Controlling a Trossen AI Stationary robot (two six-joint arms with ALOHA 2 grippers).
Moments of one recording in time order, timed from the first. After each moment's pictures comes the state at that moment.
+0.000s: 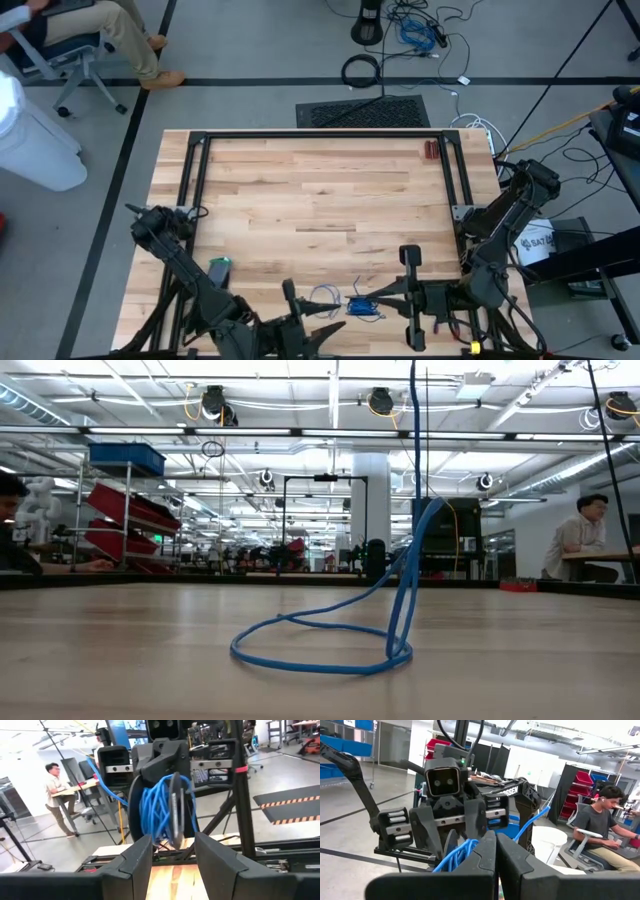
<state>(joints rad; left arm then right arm) -0.78 1.95 1.72 0.33 -1.04 0.35 0.87 1.42 1.18 0.40 0.83 -0.26</state>
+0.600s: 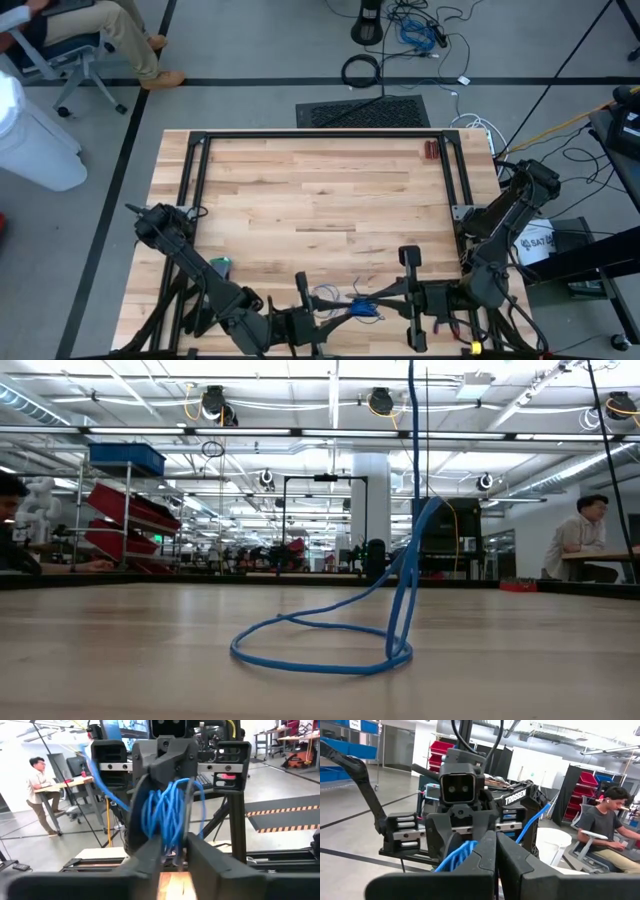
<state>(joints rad) -0.71 1.95 1.72 0.34 -0.92 0.27 0.87 1.42 1.18 0.40 0.81 -0.26</state>
